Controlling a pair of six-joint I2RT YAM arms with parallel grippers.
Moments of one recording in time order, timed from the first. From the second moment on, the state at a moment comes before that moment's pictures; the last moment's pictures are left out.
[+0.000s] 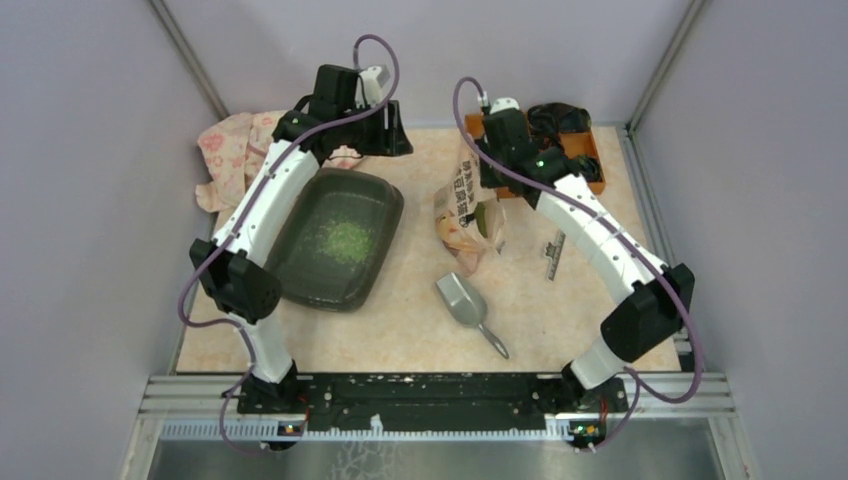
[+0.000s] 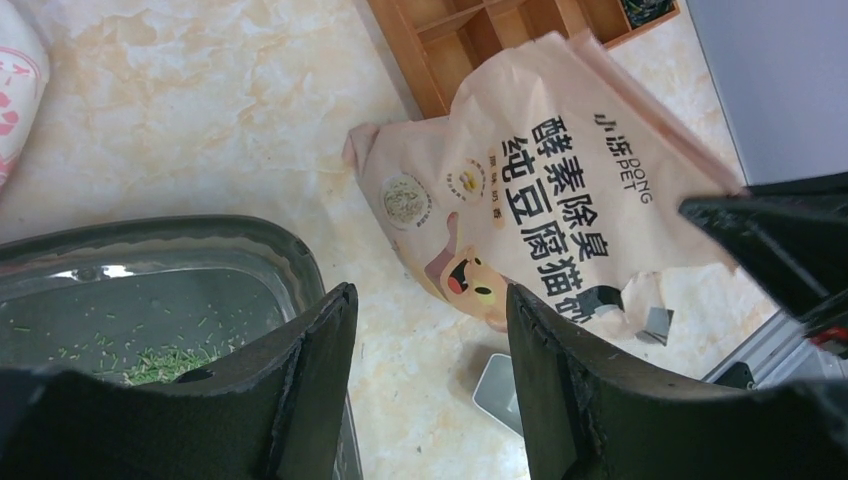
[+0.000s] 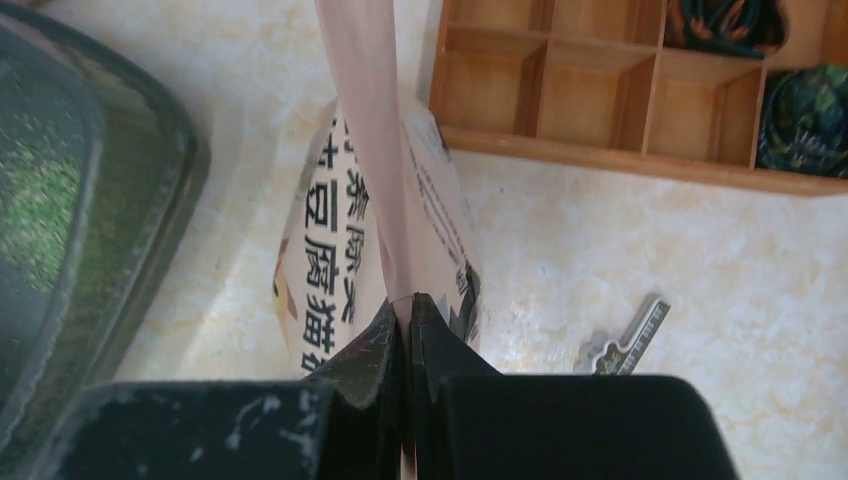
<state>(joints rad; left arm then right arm) -0.43 1.85 2.03 -0.79 0.27 -0.26 0.54 1.53 1.54 -0.71 0.28 0.24</state>
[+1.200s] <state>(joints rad) -0.74 1.85 1.25 0.14 0.48 -0.71 0.48 1.74 1.91 -0.79 -0.14 0.35</state>
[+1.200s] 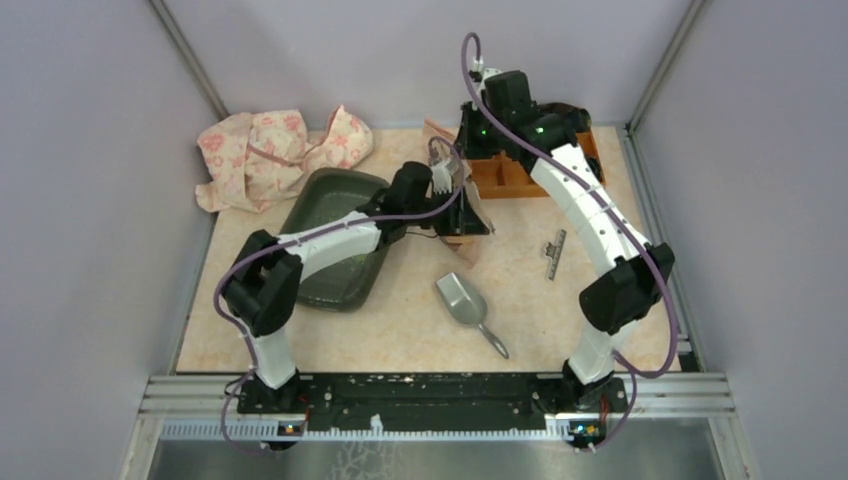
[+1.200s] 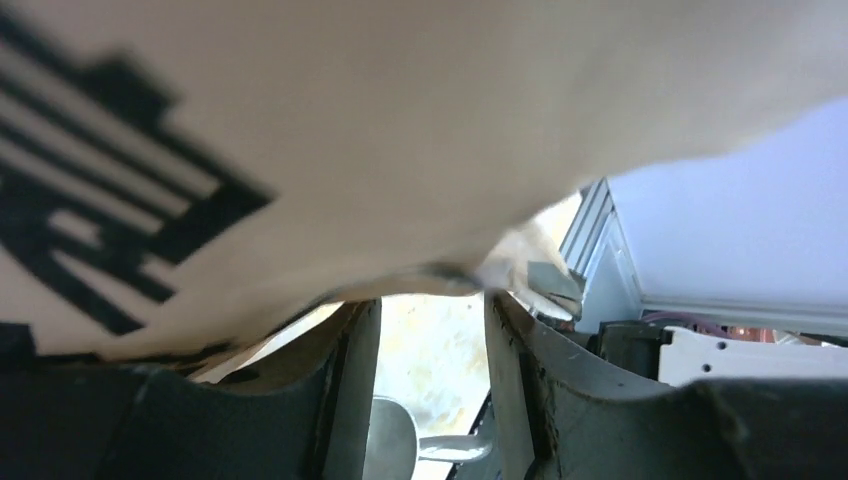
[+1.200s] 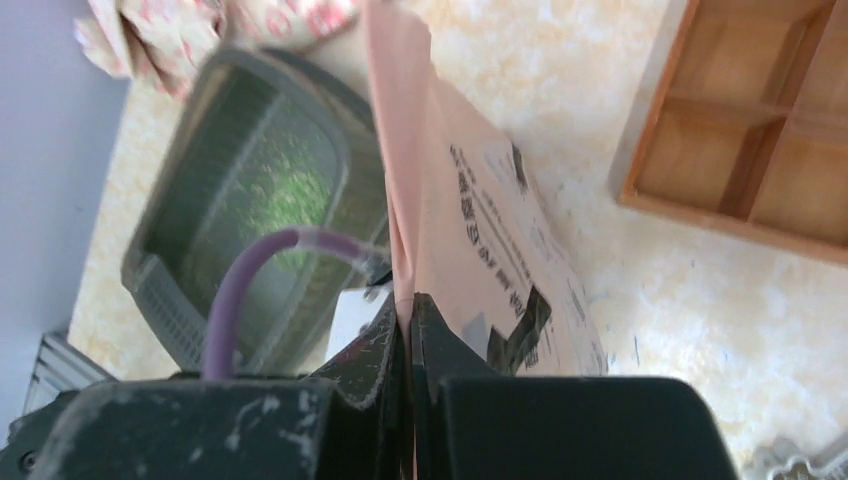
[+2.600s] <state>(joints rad) -0.44 1.71 1.58 -0.27 0.55 -0.53 0.37 1.45 1.15 -0.12 -0.13 0.12</state>
